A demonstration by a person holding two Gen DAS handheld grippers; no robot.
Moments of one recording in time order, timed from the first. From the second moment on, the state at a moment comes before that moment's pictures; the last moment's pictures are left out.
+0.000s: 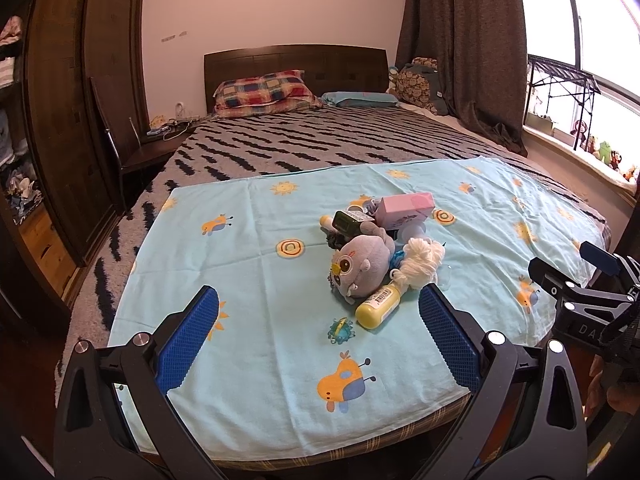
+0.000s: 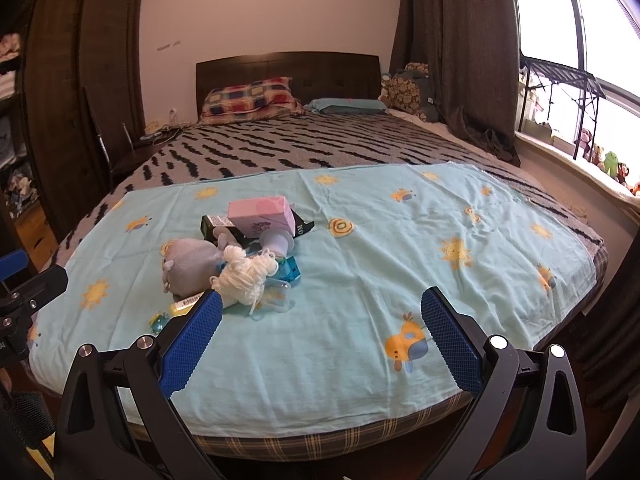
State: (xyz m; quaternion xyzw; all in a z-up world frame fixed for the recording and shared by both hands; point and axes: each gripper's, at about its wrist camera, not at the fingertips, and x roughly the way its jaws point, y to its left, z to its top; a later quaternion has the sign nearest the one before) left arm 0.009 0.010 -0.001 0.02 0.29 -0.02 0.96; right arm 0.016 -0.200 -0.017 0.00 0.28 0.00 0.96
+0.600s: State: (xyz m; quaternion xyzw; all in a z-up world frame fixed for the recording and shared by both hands) left arm 0.042 0.016 -0.066 0.07 0.34 -0.03 0.94; right arm 0.059 -0.190 -0.064 0.02 0.32 0.05 0.95
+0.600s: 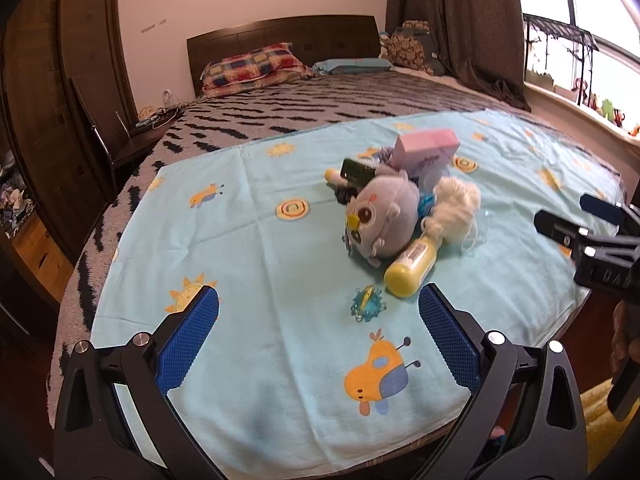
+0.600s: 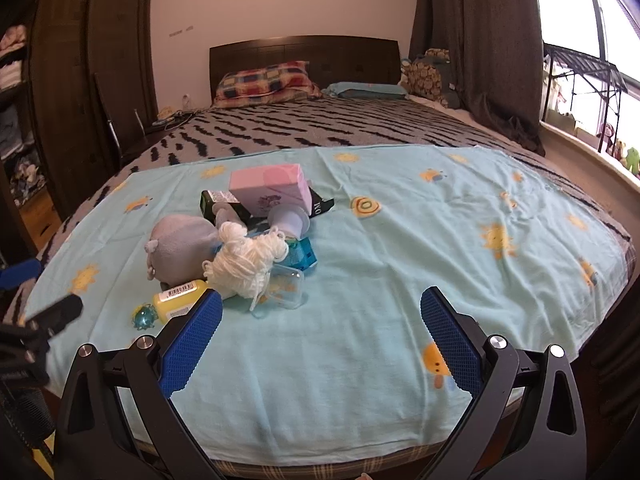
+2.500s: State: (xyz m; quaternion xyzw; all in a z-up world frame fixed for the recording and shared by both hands) left arm -0.028 0.010 -0.071 0.02 0.37 -0.12 0.92; right arm -0.022 -0.178 -0.041 0.00 0.30 0.16 0.94
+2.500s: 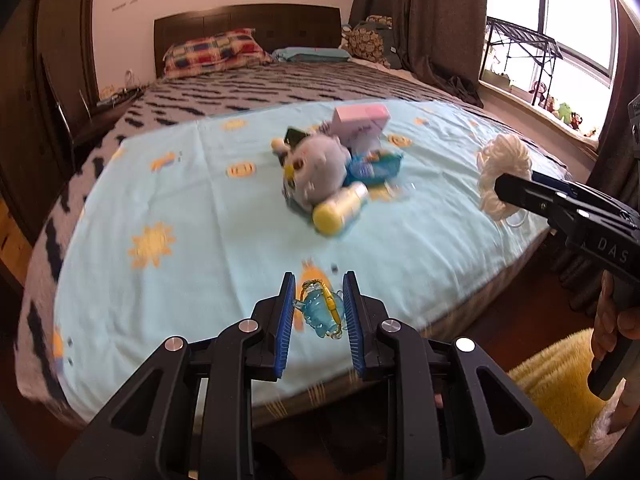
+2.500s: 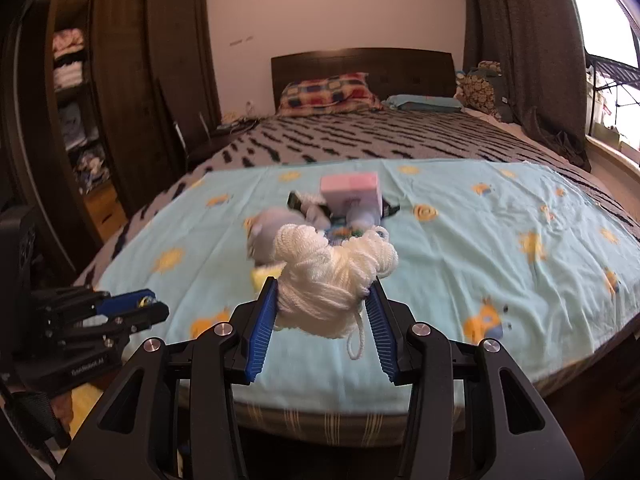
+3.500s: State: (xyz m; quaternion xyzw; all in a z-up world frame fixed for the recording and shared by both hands) left arm -0.066 -0.033 -0.275 0.00 0.55 -0.19 0.81; right arm -0.054 -0.144 -0.252 0.02 0.54 0.18 0.82
